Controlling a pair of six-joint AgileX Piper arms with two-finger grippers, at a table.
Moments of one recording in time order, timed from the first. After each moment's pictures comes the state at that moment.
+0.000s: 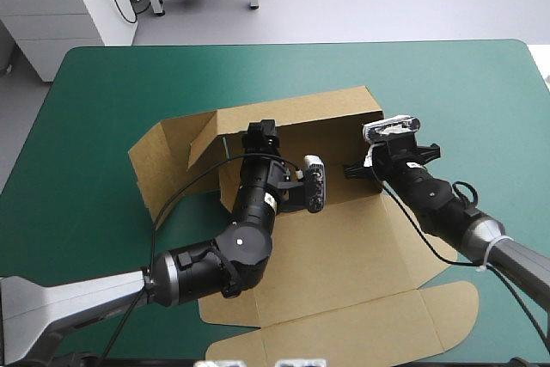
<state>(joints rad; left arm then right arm) -1.17 1.53 -1.08 1.42 0.91 -0.33 0.43 1.43 -0.78 1.29 -0.26 -1.25</state>
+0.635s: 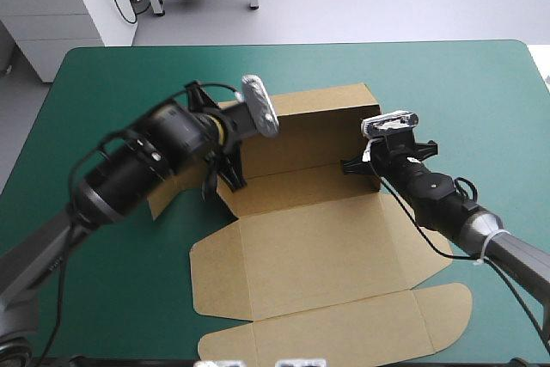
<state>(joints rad) -0.76 1.50 -1.63 0.32 1.15 0.41 0.42 1.45 -0.81 1.45 -0.21 -1.39</state>
